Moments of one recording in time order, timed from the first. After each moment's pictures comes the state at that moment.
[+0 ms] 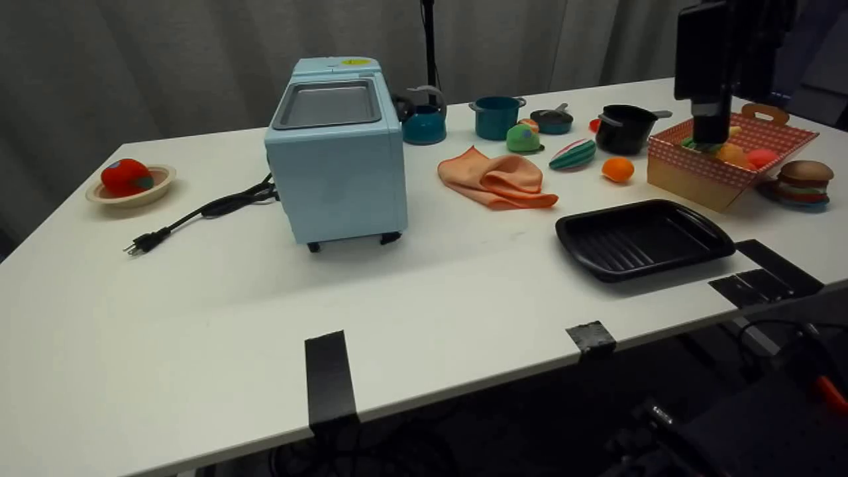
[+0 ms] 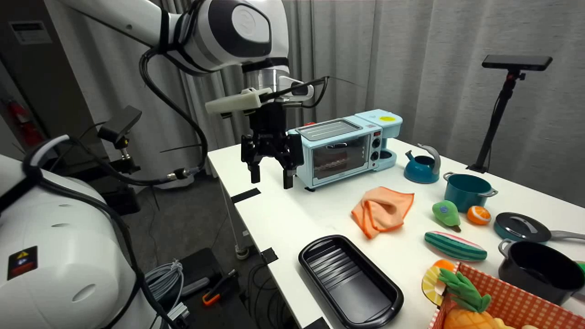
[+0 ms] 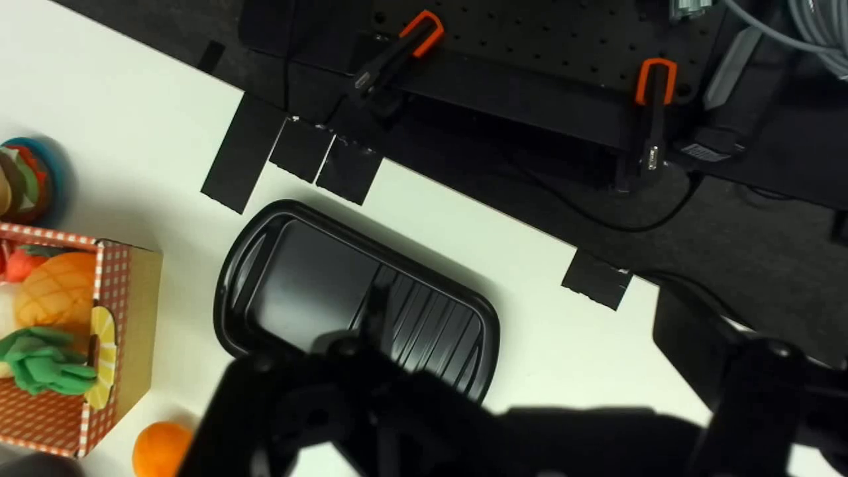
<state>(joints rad) 0.07 -0.50 0.16 -2.55 -0.13 1.79 -0.02</state>
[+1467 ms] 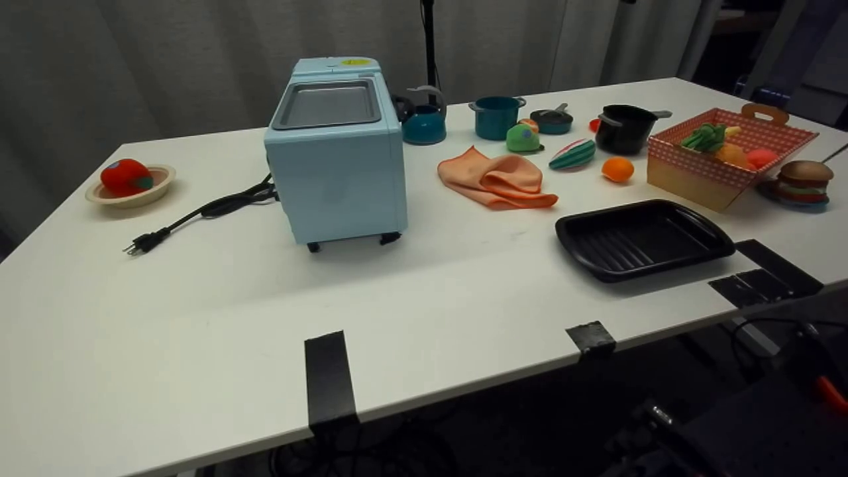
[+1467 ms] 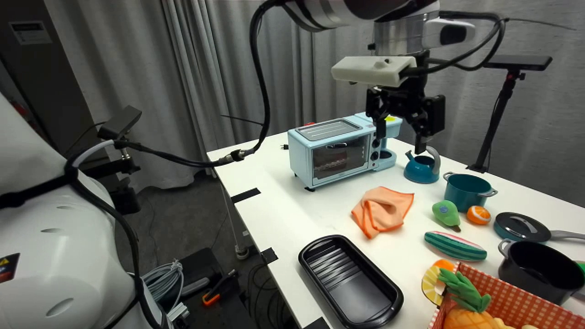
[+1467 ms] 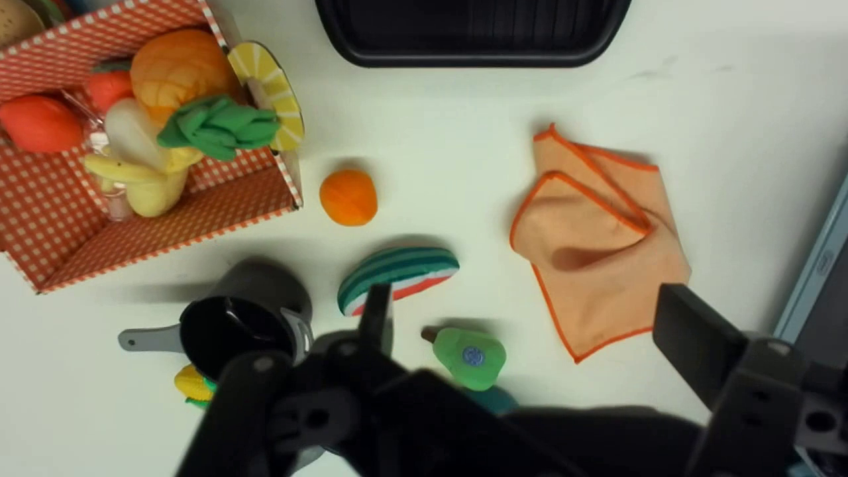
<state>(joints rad) -0.06 -0.15 -0.13 -2.12 -0.03 2.11 -0.02</state>
